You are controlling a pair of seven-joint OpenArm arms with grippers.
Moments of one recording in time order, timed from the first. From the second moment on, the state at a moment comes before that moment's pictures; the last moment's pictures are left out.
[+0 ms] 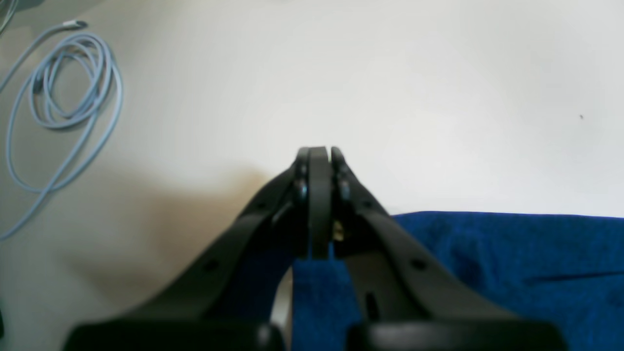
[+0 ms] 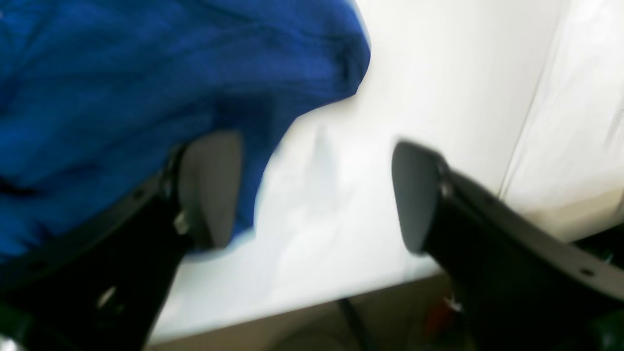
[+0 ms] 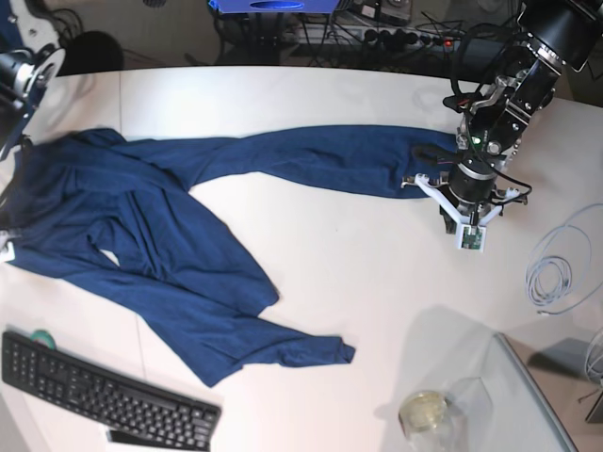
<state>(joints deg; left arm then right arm) 4.9 -35.5 29.7 87.3 -24.8 25.1 19.6 16.0 16.2 31.9 77.2 -16.1 39.1 -63.0</state>
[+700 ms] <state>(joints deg) 5.6 -35.5 29.7 85.0 -24.7 25.0 19.5 21.2 3.3 13.9 59.2 -16.0 40.4 -52.1</state>
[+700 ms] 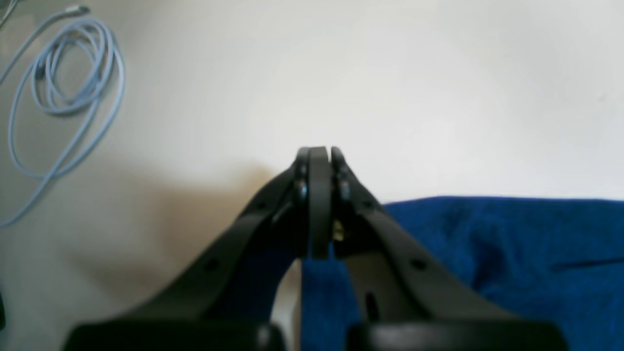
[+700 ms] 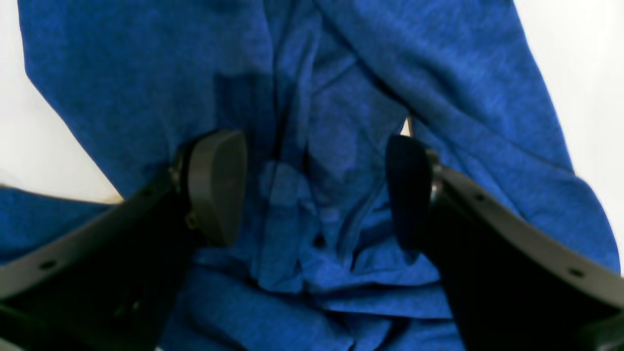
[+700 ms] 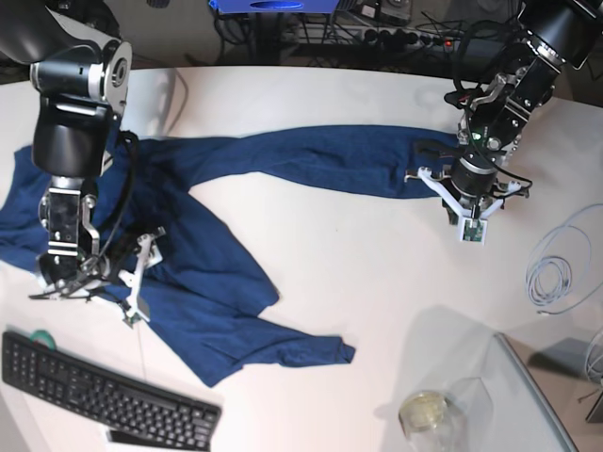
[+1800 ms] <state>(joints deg) 4.9 -35.4 29.7 83.7 -24.6 25.1 19.3 20.3 0.4 13.7 71.4 -15.8 40.4 -64.0</state>
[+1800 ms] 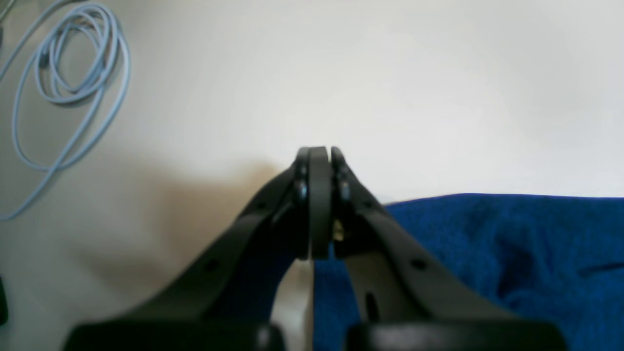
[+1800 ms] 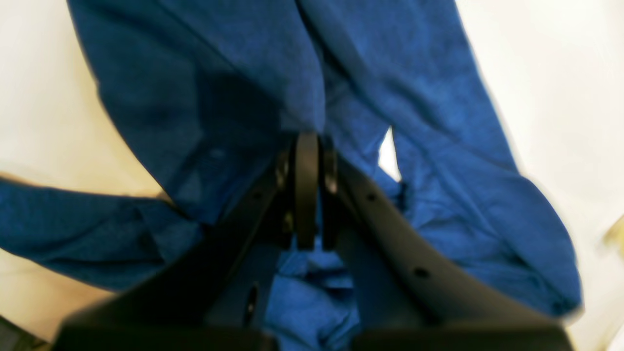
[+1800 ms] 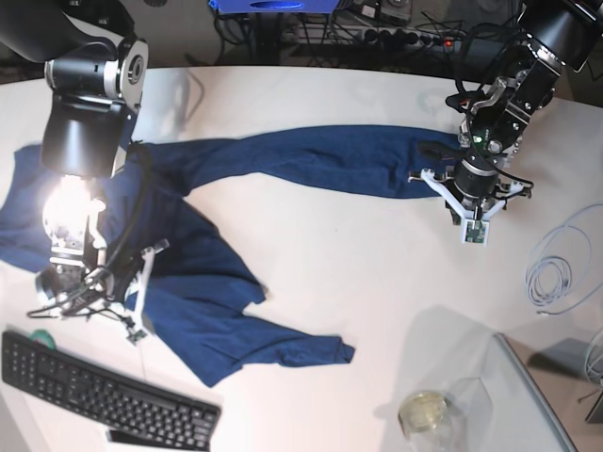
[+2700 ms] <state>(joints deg) 2.2 -33.7 29.8 82.0 -24.8 25.1 19.5 -1.8 -2.6 -11.6 90.6 -2.1 40.3 -78.6</state>
